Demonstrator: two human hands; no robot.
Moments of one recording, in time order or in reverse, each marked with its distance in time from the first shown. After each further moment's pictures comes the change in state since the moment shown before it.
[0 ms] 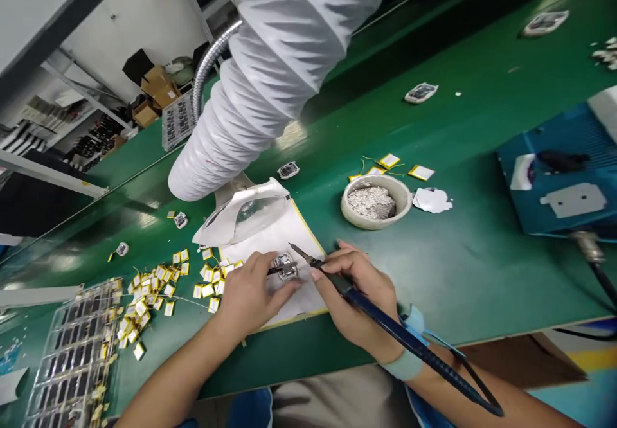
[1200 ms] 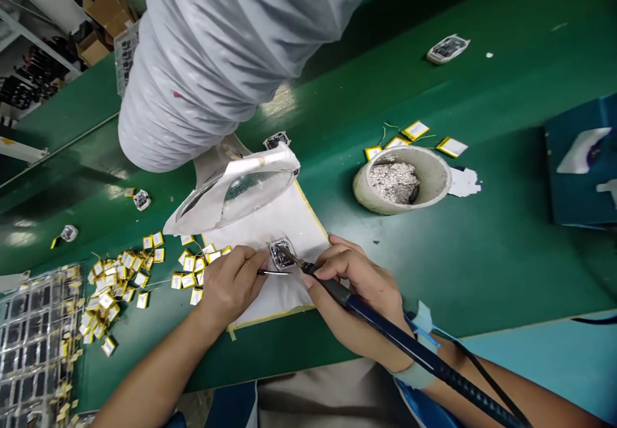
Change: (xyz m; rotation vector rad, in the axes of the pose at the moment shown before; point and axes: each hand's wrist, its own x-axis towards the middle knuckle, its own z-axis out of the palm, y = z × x) left_hand -0.016 -0.030 0.019 -0.006 0.224 0.289; right_hand 0.002 -0.016 -0.004 -0.011 -0.195 0.074
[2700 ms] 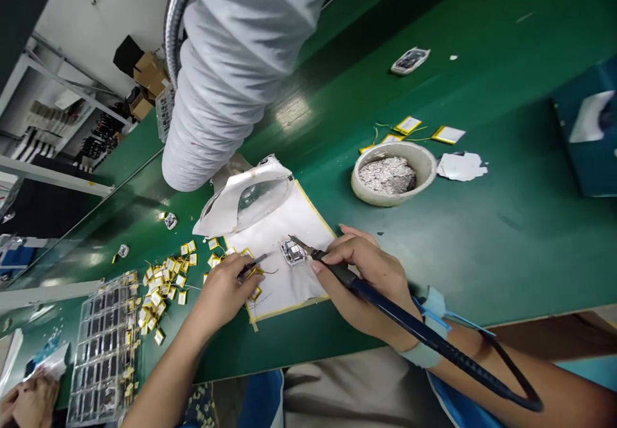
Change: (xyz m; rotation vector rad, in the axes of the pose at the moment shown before) left_hand -0.003 -0.021 -0.067 -0.161 -0.443 -0.419; right_hand -0.002 0.010 0.008 0.061 0.130 -0.076
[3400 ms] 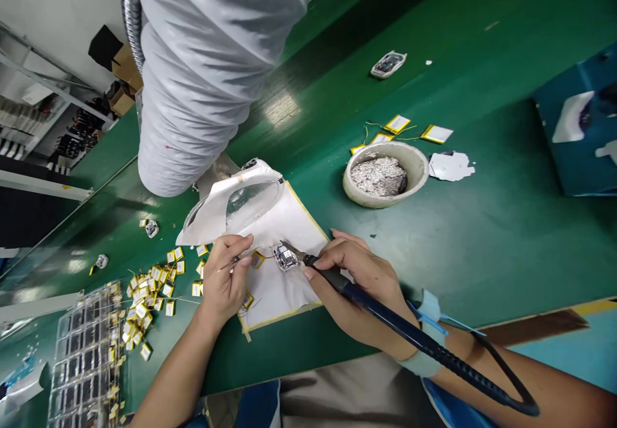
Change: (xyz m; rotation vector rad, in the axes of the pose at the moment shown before) left_hand 0.045 0.012 0.027 -0.173 0.542 0.396; right_hand 0.003 -0.003 -0.002 -0.006 -0.042 0.047
